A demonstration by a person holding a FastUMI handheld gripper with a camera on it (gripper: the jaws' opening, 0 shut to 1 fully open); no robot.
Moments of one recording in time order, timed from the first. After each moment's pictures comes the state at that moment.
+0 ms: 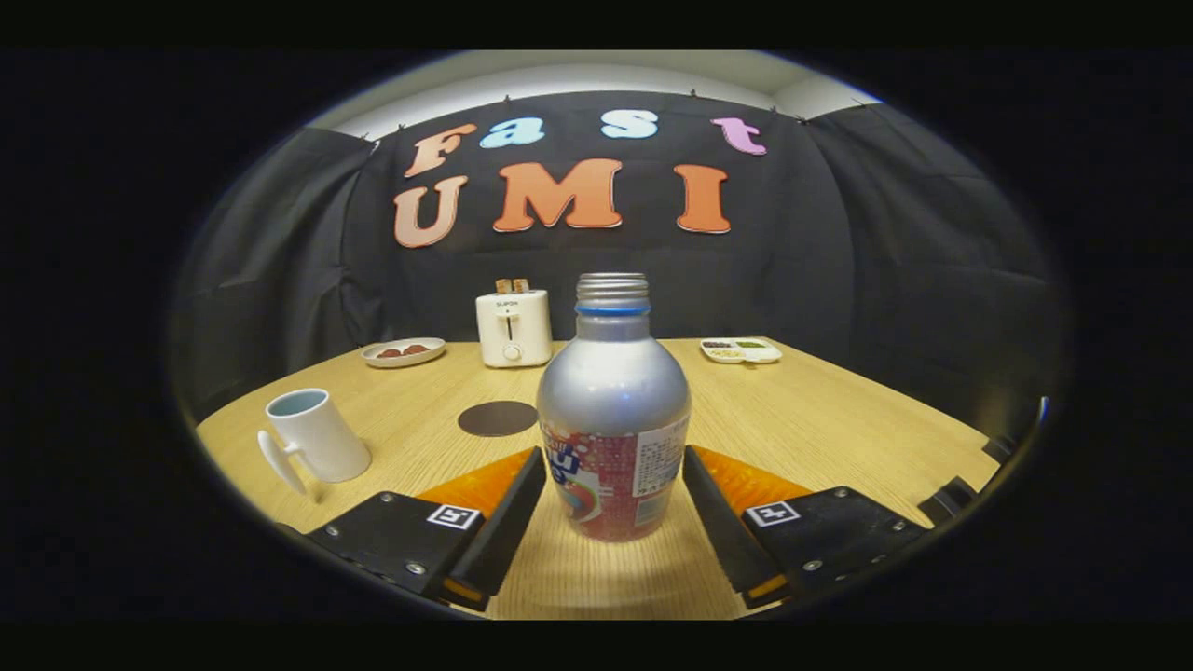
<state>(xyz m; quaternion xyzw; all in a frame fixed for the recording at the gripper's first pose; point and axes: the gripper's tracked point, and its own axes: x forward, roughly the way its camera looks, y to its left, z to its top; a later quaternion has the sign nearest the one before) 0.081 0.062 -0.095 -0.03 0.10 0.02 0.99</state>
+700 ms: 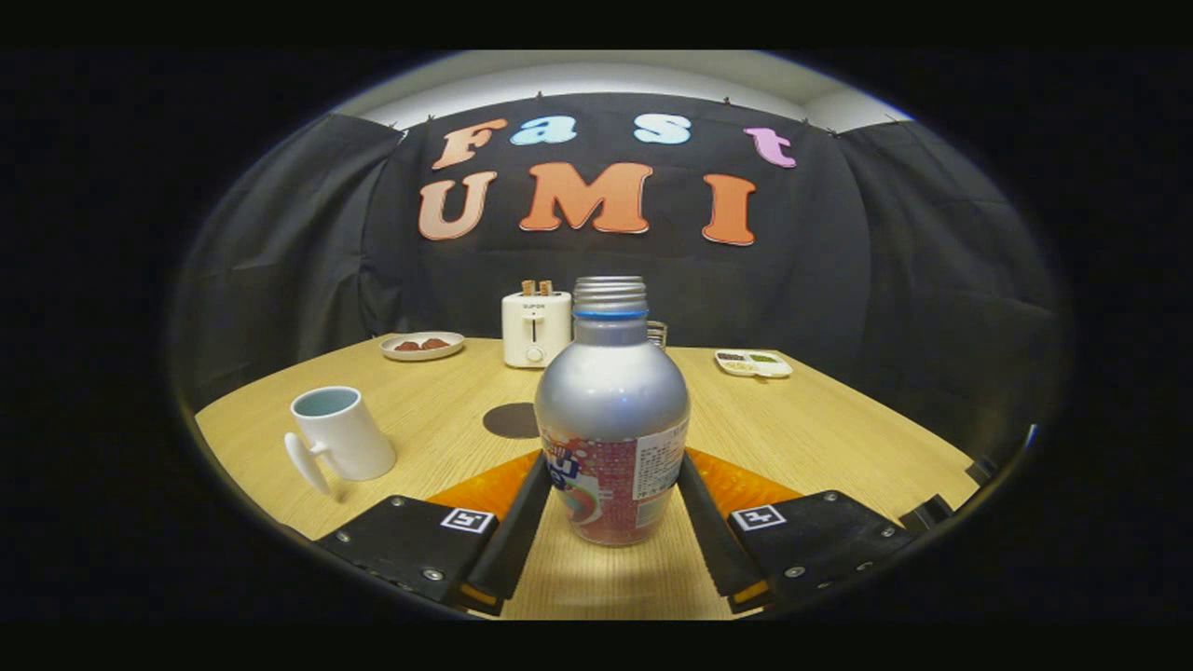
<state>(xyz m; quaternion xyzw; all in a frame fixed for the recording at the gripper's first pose) 0.065 0.089 -0.072 -0.07 0.09 0.04 0.99</state>
